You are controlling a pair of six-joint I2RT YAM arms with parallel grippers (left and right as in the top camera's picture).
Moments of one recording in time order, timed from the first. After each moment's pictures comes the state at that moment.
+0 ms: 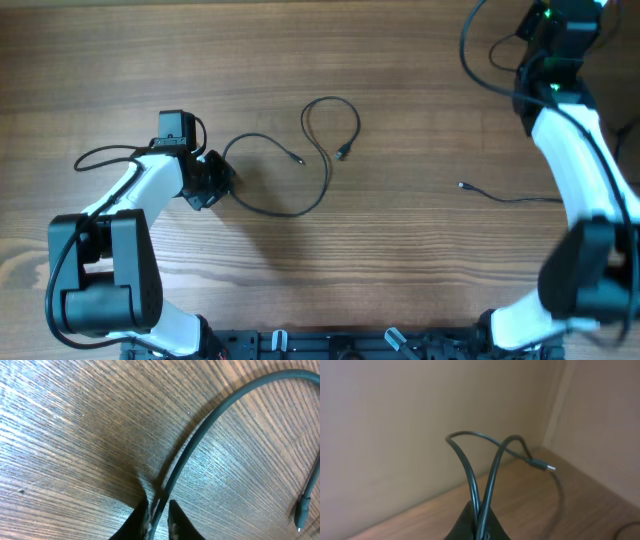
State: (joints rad) left arm 0.04 1.73 0.90 -0.56 0.24 -0.70; right arm -0.09 1.77 1.33 0.19 0.46 0.12
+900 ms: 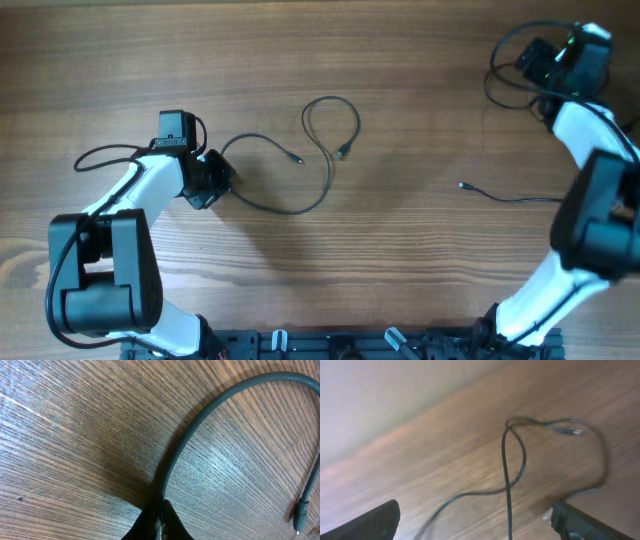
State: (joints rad) left arm 0.04 1.73 0.90 -0.53 0.23 -0.70; right arm -0.29 1.97 1.32 0.05 0.07 0.30
